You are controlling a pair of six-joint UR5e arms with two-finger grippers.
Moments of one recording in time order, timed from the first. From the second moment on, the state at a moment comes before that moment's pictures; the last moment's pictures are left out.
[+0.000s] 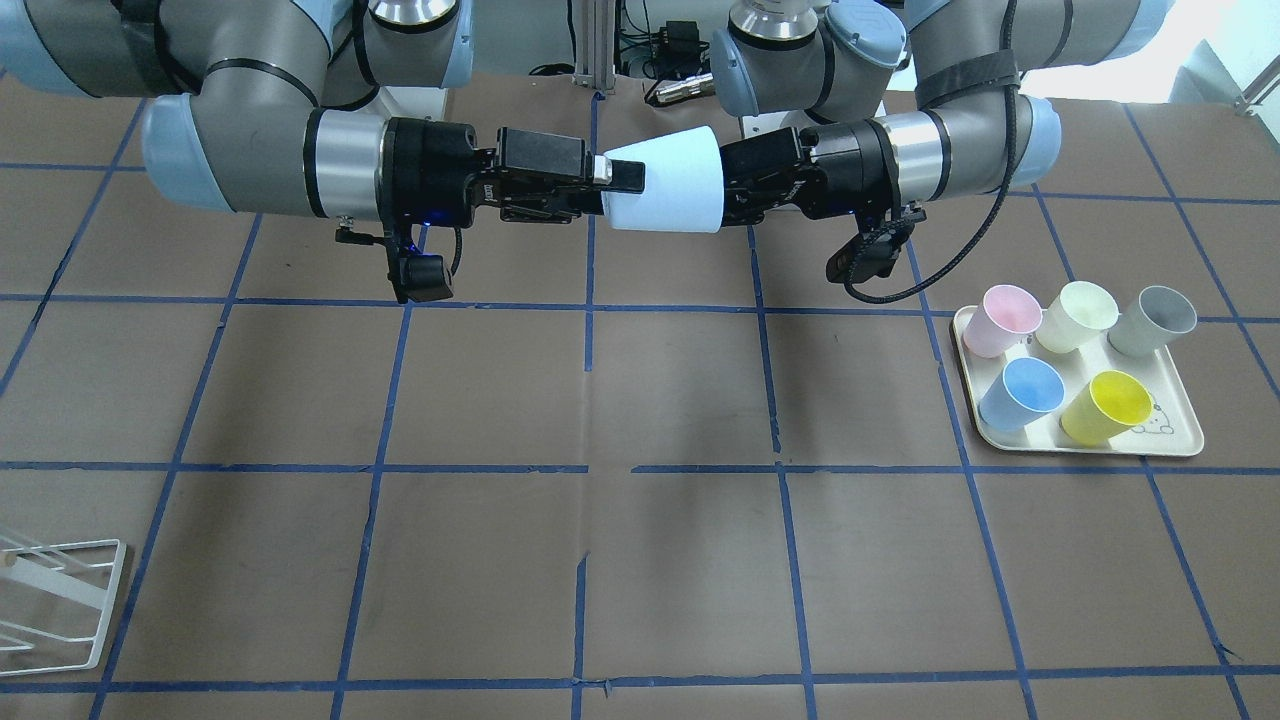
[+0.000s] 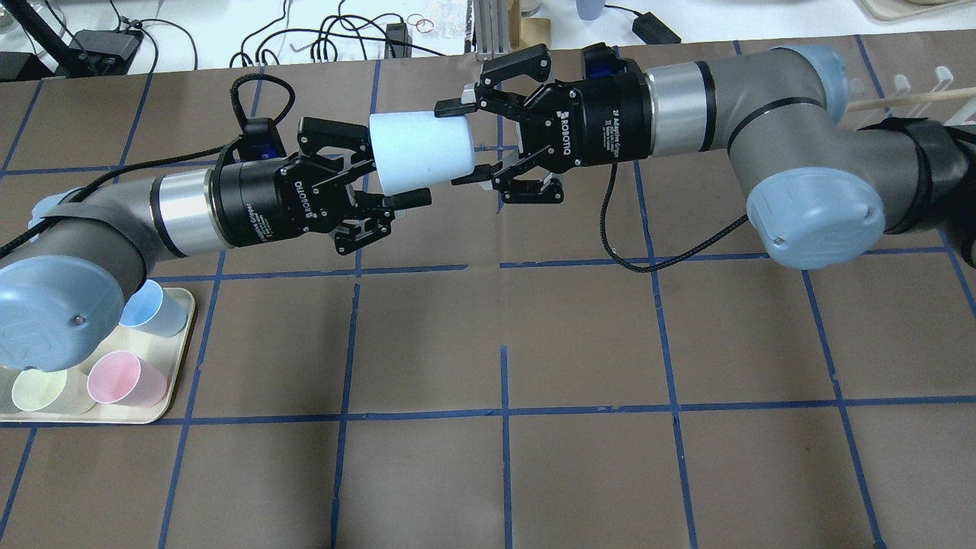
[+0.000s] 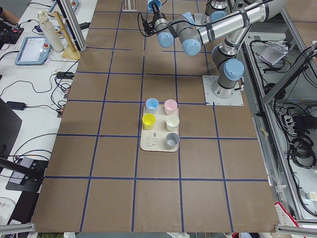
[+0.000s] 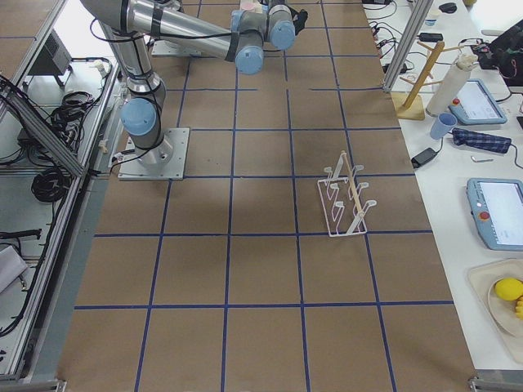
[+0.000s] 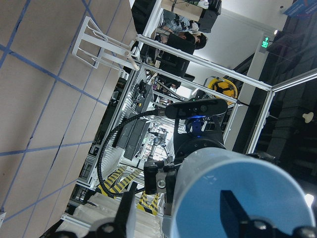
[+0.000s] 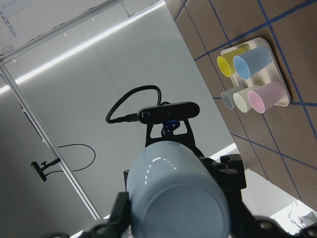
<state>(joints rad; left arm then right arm) -1.35 -1.45 -2.08 -1.72 0.07 0.16 1.58 -1.50 1.87 -1.78 -0.12 0.32</state>
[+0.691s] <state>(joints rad) -1.35 -1.44 -2.07 -1.71 0.08 0.16 1.58 -1.51 1.87 -1.77 -0.12 0.36</state>
